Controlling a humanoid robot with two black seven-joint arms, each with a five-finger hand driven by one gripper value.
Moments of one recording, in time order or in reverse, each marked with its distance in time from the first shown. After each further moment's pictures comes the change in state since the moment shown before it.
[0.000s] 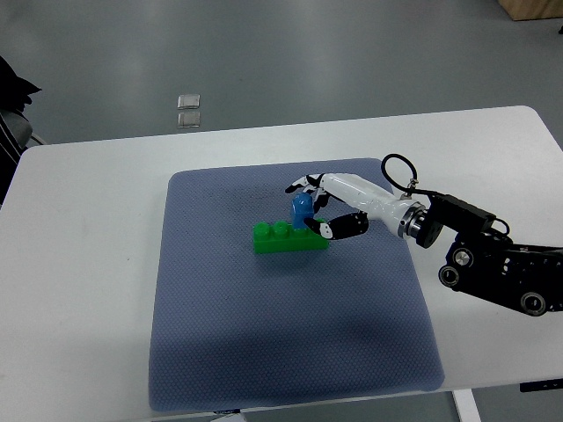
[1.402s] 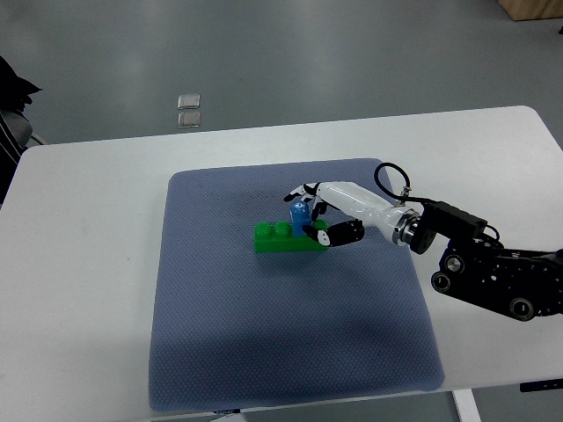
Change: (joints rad) left arm 0.000 0.000 0.000 0.000 0.000 0.000 0.000; right arm -0.012 0.034 -0.013 -0.053 -0.033 -0.003 0.002
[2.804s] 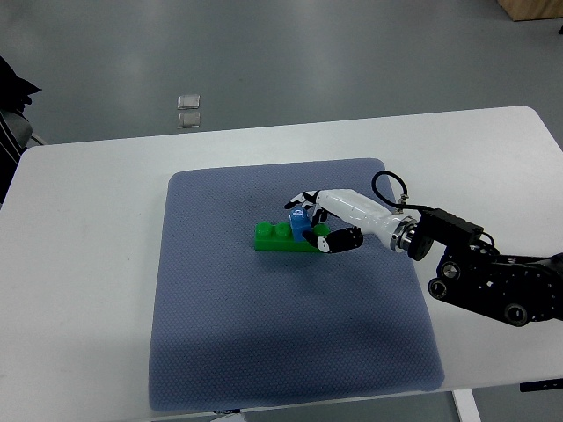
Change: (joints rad) left arm 0.000 0.000 0.000 0.000 0.000 0.000 0.000; right arm -0.012 0.022 -0.016 -0.029 -0.012 -0.002 0.001
